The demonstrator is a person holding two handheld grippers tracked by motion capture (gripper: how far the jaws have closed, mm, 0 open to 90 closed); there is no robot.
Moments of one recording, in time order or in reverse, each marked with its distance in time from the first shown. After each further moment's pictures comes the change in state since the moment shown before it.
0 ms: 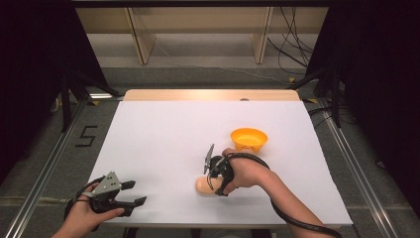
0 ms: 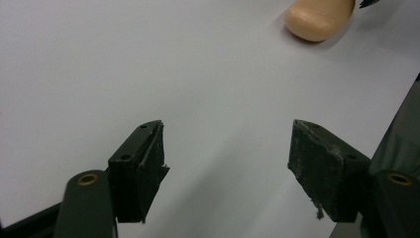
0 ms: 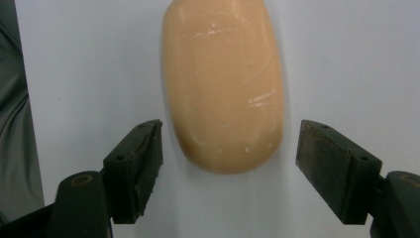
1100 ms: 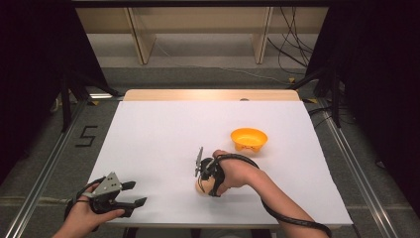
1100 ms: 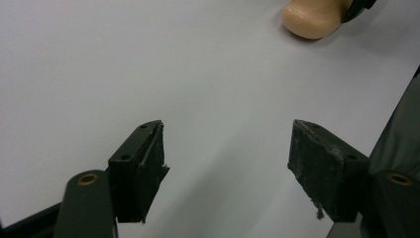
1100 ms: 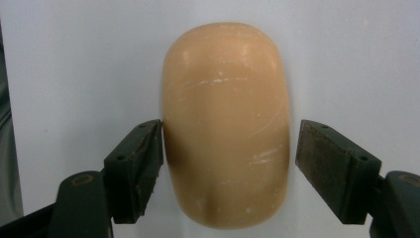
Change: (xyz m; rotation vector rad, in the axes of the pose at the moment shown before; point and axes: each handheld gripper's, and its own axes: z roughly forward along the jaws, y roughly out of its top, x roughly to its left) left arm -0.004 0.000 0.000 -0.004 -0.010 -0.025; right arm -0.001 0.023 0.015 0.012 -0.003 -0.096
